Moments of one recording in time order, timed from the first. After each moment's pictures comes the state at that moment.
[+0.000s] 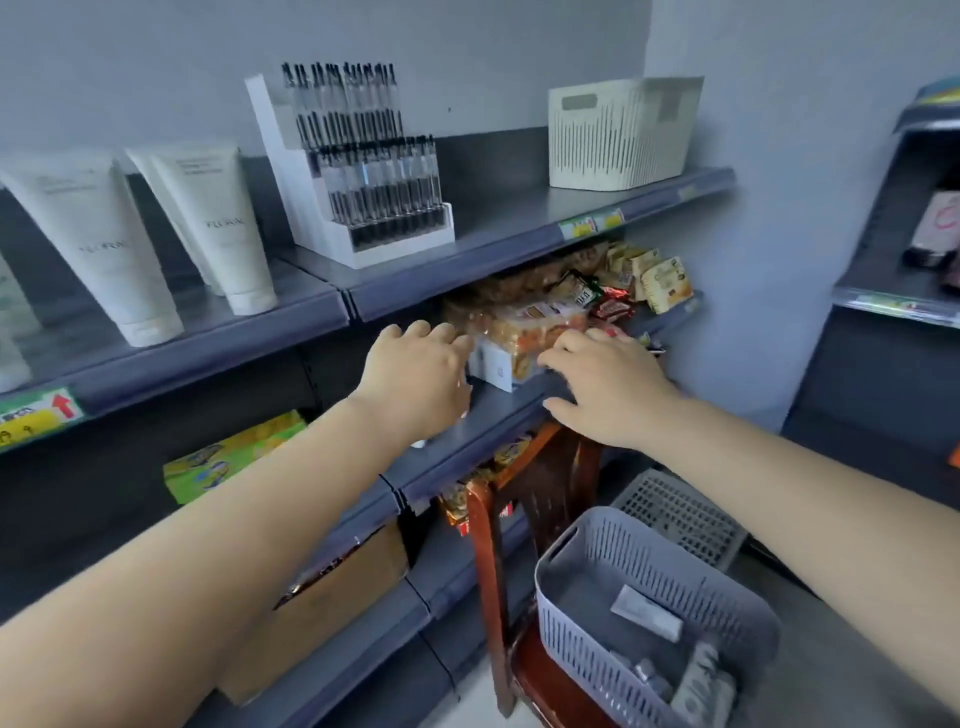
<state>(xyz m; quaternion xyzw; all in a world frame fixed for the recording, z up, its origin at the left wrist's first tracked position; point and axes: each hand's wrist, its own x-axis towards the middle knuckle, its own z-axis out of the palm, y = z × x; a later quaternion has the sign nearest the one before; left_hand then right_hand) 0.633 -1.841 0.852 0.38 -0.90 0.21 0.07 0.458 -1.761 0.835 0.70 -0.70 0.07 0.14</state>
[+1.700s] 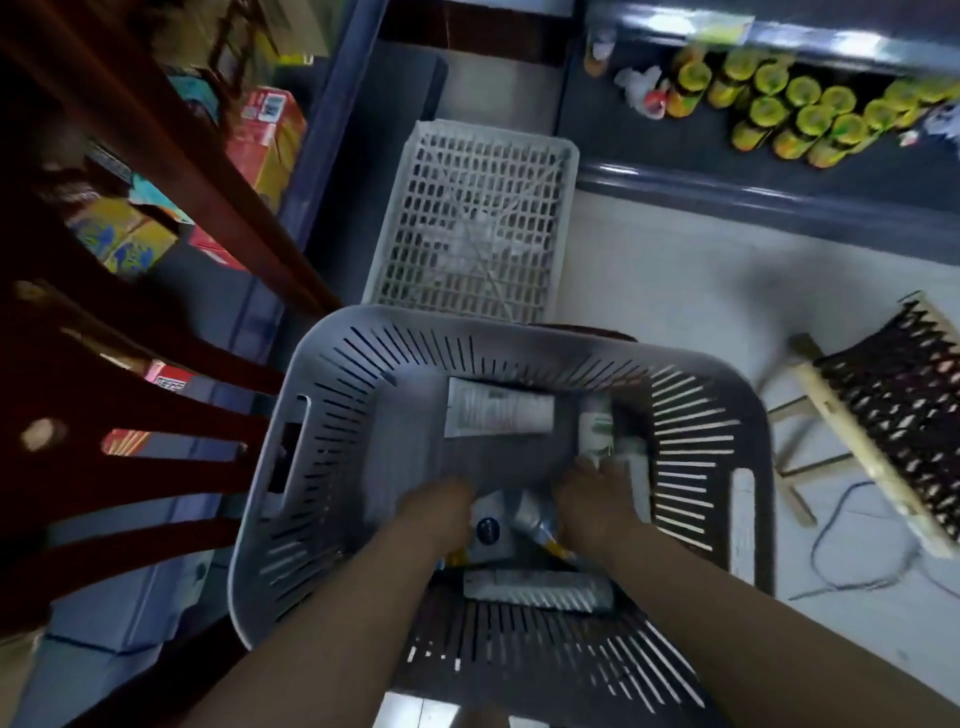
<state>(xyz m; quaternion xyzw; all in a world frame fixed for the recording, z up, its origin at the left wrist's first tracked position) 0.347 -1.897 0.210 0.16 -0.82 -0.23 -0.49 0.266 -1.734 0.203 0.38 -0.82 -0.17 -0.38</state>
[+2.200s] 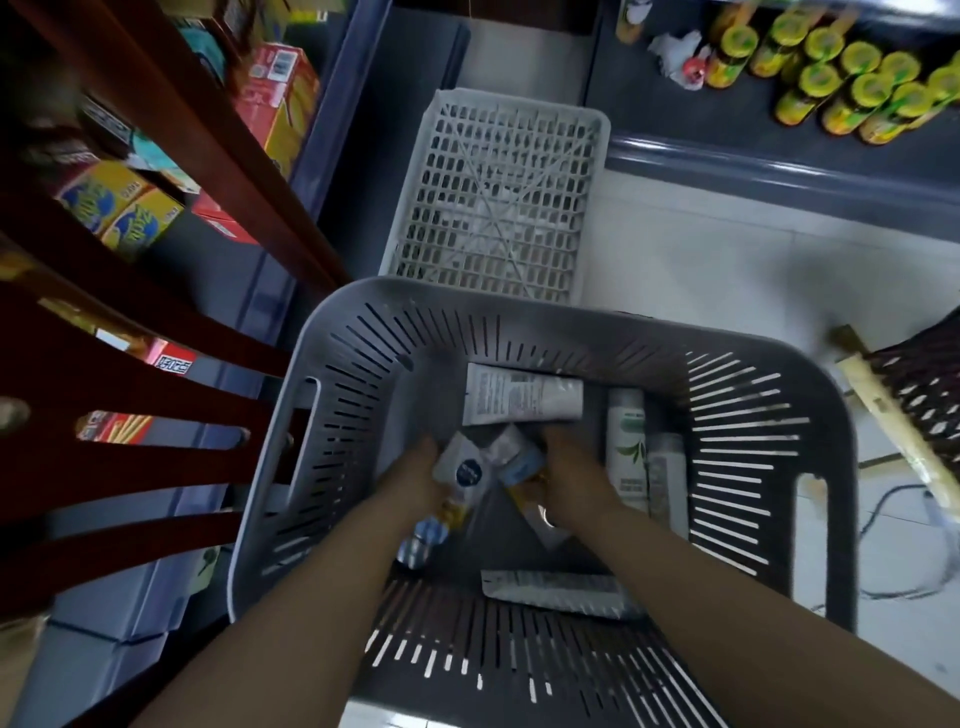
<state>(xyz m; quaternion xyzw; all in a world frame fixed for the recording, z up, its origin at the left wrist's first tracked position) 0.362 -1.940 0.186 0.37 -0.76 -0.39 -0.35 0.270 -1.775 0.174 0.19 -0.86 0.20 -0.43</state>
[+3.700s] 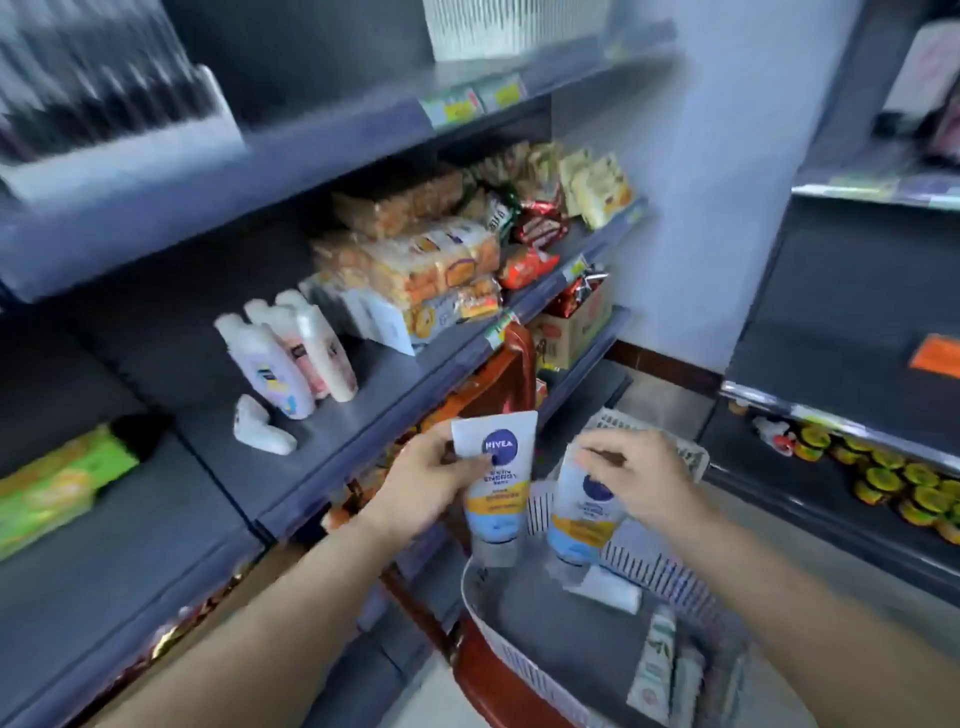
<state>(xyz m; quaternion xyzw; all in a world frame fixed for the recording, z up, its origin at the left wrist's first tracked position) 0.474 -1.889 0.656 0.35 -0.70 -0.58 0.21 0.289 -1.780 0.620 0.49 -0.73 0.45 -0.18</state>
